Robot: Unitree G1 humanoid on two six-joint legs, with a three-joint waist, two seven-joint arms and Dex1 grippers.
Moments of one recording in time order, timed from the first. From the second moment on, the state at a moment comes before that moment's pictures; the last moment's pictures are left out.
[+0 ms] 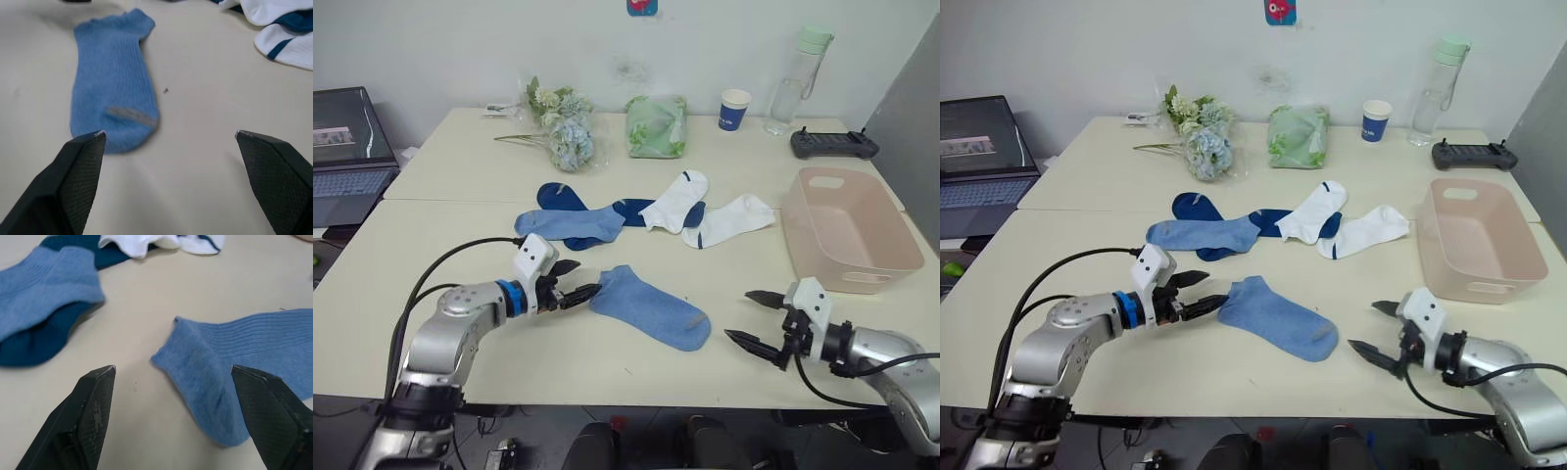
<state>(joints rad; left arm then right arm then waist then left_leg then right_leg) -0.33 0.62 -0.01 0.00 -0.34 0.51 -0.96 0.12 -0.66 -0.06 -0.53 0.49 0.58 0.70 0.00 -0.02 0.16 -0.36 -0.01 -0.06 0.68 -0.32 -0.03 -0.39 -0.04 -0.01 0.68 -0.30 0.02</state>
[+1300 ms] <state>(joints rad) -0.21 0.50 -0.07 -0.24 -0.27 0.74 -0.79 -0.28 -0.62 0.06 -0.19 0.44 0.76 0.66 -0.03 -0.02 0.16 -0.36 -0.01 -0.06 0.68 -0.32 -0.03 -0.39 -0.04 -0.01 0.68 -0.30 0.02</state>
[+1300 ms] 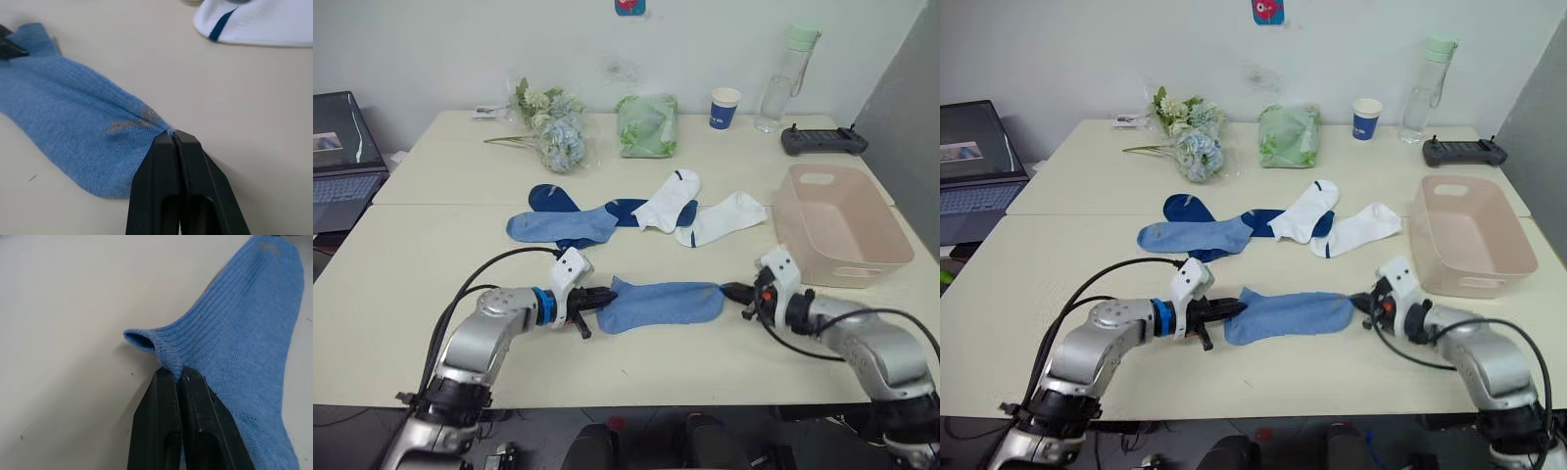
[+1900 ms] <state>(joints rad) 0.01 0.49 0.09 -0.53 -0.42 0.93 -0.59 -0.43 -0.56 0.11 -0.01 0.31 0.67 0.73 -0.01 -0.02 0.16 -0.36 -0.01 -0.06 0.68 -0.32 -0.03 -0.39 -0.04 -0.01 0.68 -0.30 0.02</state>
